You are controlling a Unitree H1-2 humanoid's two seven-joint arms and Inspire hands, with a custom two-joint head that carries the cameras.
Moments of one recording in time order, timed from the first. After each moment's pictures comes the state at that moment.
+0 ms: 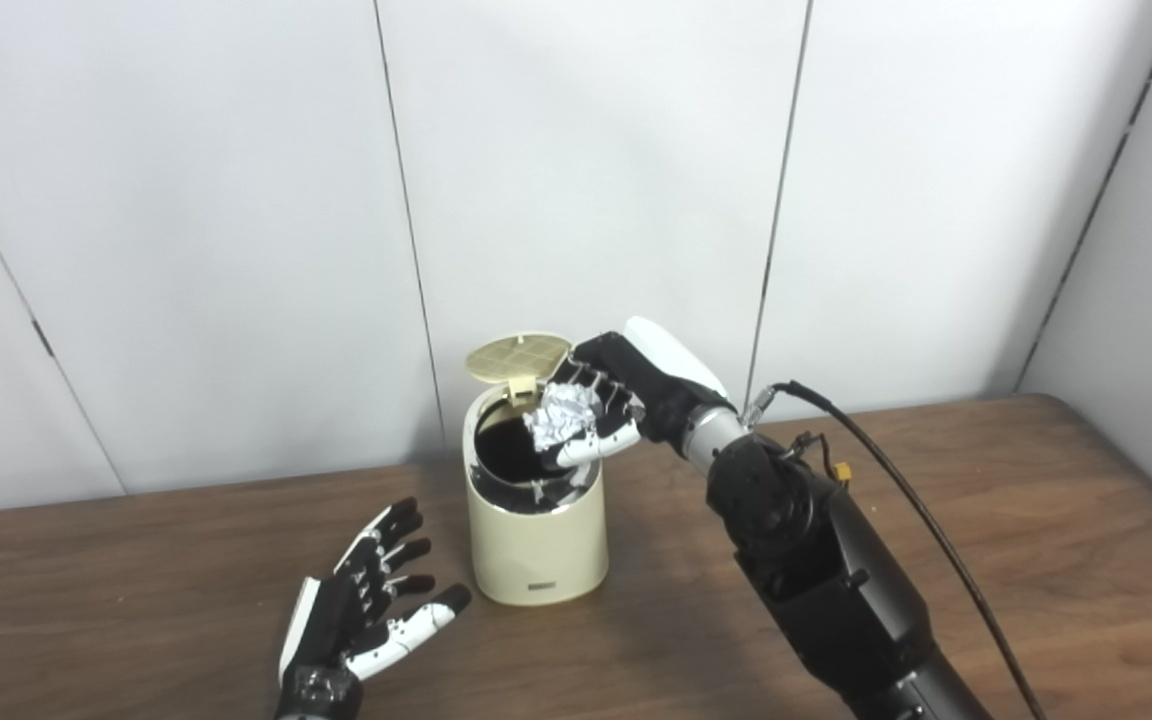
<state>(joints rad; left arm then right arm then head) -0.26 0.03 -0.03 0.17 0.00 -0.09 -0.08 -0.70 -0.21 0.24 -0.02 -0.61 0.46 0.28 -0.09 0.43</state>
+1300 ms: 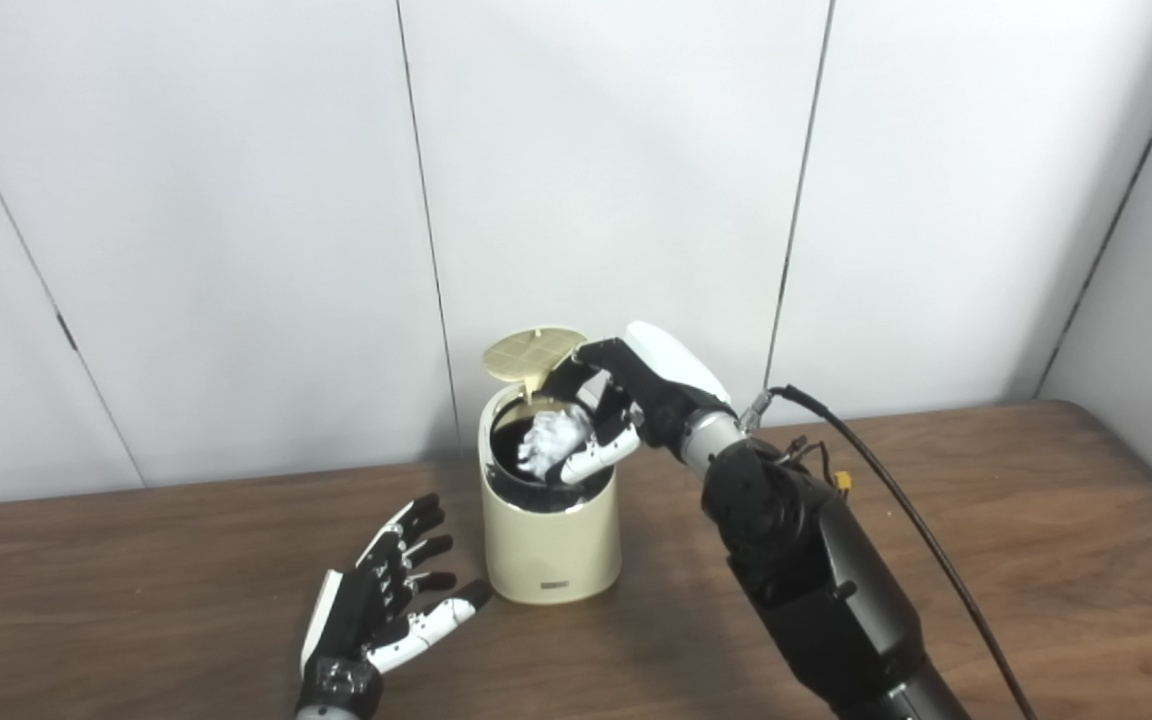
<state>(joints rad) -0.26 0.02 -0.04 0.16 0.01 -0.07 -0.08 -0.70 -0.16 0.22 -0.02 -0.73 0.46 0.36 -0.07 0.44</state>
